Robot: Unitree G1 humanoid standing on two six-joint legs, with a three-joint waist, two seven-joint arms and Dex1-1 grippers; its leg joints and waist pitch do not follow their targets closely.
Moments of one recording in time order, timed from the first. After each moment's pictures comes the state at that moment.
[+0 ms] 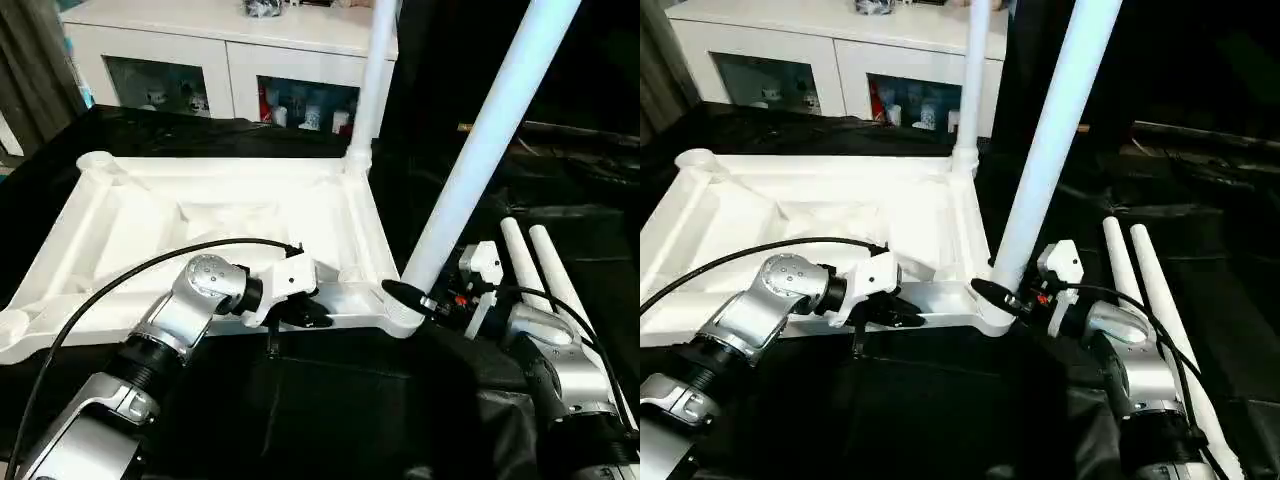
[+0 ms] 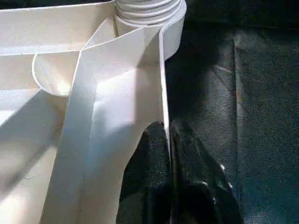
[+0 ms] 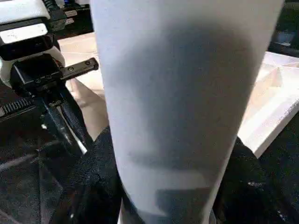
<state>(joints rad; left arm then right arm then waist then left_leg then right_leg) -0.59 0.38 -0.40 0.50 0.04 0.08 -1.20 -0.27 -0.34 0.02 0.39 0.32 0.02 1.01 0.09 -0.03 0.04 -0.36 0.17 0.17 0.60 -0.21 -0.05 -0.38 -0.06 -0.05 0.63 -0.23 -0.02</state>
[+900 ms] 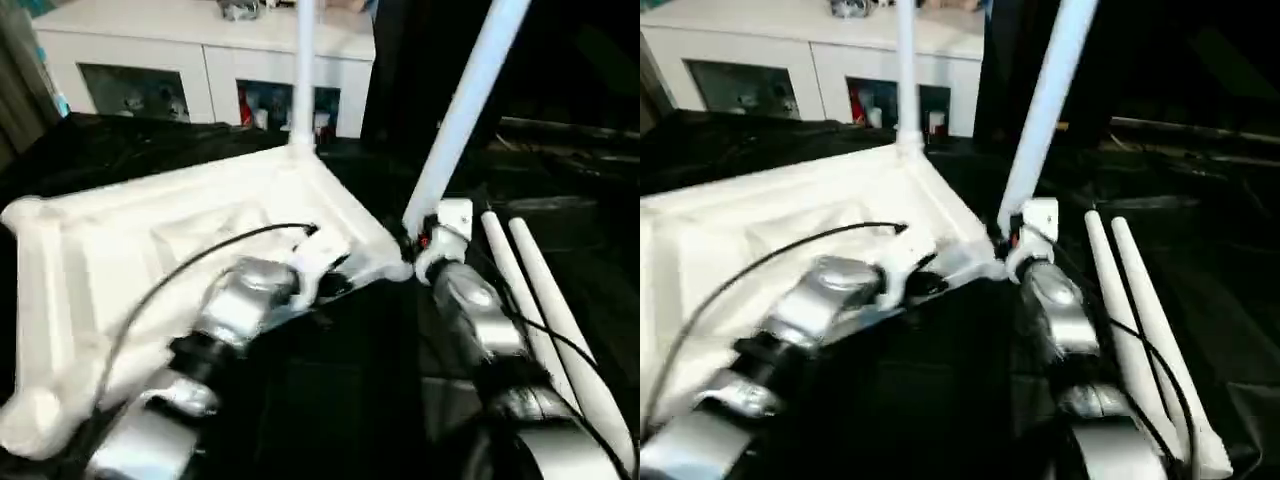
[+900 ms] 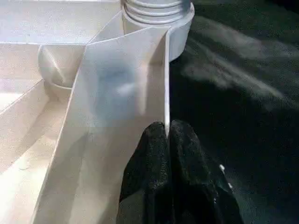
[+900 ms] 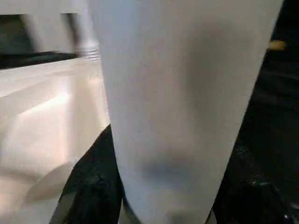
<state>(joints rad) -0.64 0.08 -0.31 0.51 0.09 0.49 -0.67 -0.63 -0.08 -0.08 0.85 0.19 -0.09 0.11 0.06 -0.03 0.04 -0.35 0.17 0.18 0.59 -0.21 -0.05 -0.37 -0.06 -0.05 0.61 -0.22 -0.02</state>
